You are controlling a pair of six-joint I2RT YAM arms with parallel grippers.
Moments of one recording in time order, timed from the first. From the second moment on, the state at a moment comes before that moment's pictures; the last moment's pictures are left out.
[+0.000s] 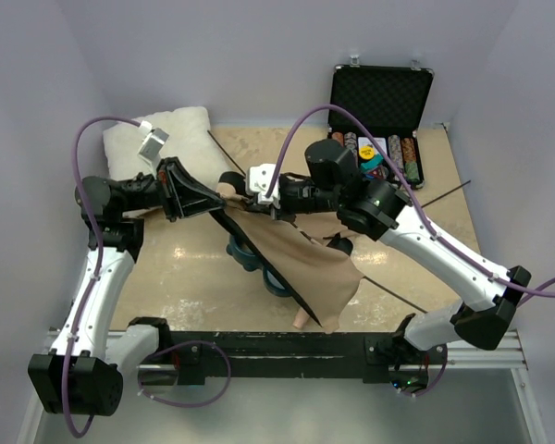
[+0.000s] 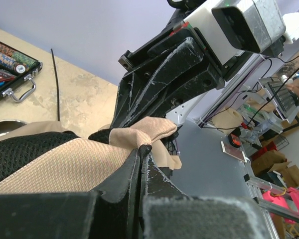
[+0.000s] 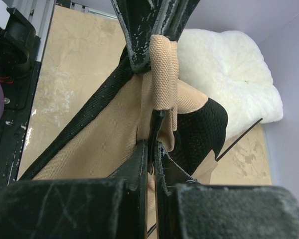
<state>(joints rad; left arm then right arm) -0.03 0.99 0.89 0.65 1.37 -1.05 0.89 1.41 1.58 -0.55 -0.46 -0.58</state>
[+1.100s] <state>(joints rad) -0.13 1.02 1.14 -0.31 1.24 -0.28 0.91 1.44 1.68 -0.66 -0.42 -0.58</state>
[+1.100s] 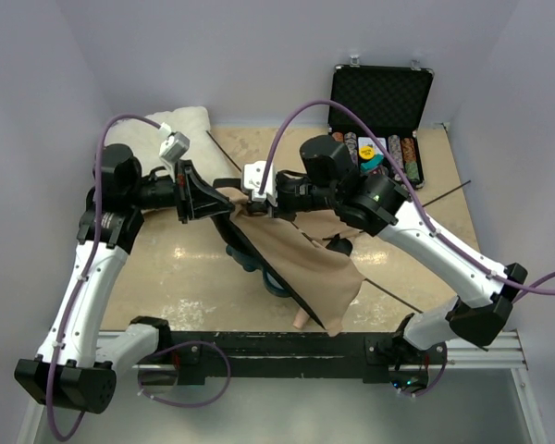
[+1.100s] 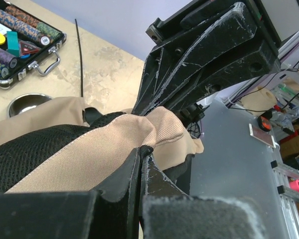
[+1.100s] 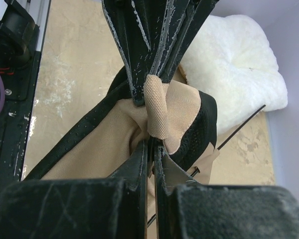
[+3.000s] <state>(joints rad) -0.13 1.00 1.27 -0.43 1.27 0.00 0.96 1.48 1.71 -0.69 -0.39 -0.66</state>
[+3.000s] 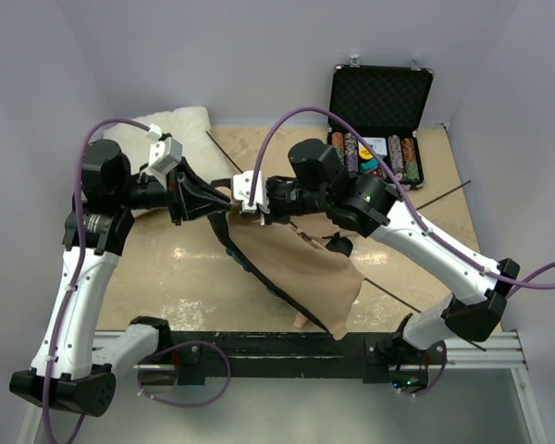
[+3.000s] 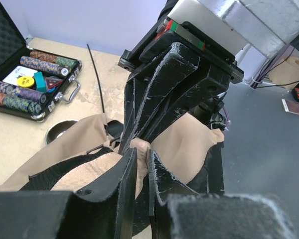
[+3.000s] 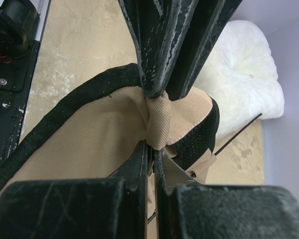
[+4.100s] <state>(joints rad) -0.27 0.99 1.23 -0.47 1.06 0.06 0.95 1.50 1.72 -0.70 -0.39 -0.60</state>
